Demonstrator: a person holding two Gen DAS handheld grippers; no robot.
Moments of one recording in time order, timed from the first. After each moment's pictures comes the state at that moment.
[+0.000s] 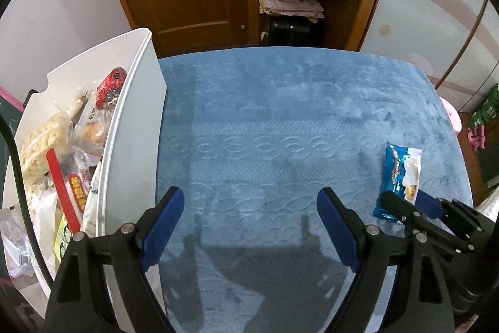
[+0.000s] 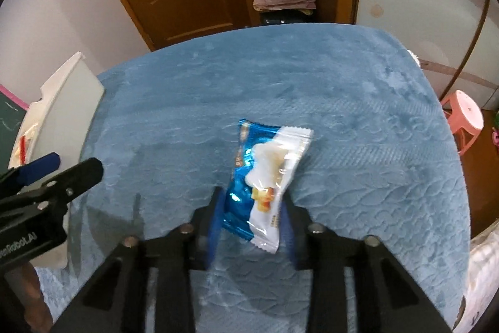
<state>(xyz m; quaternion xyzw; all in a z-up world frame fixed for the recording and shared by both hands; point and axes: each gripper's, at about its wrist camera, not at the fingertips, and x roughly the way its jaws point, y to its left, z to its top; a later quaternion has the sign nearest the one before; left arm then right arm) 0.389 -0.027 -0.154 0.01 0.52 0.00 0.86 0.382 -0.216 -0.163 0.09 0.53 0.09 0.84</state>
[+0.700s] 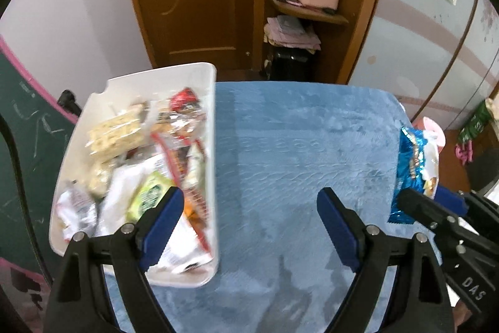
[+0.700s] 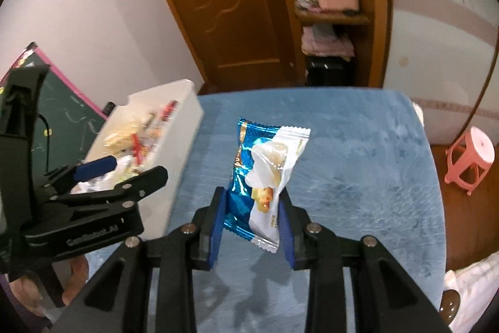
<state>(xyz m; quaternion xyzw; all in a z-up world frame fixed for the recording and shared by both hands) 0.290 0.032 -0.053 -0.01 0.46 0.00 0.89 0.290 -0.167 -0.018 0.06 0.44 0.17 0.88</state>
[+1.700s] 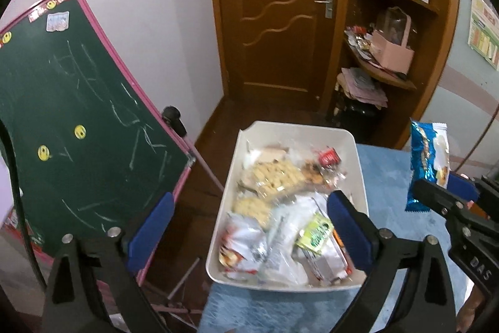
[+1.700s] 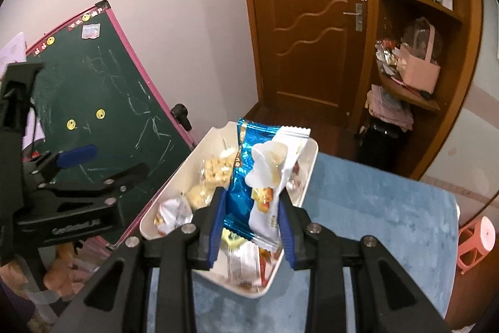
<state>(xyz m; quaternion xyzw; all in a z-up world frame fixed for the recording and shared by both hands) 0.250 0.228 0.041 -0.04 0.39 0.13 0.91 0.306 0.026 0.076 -0.04 0.38 0.26 0.89</state>
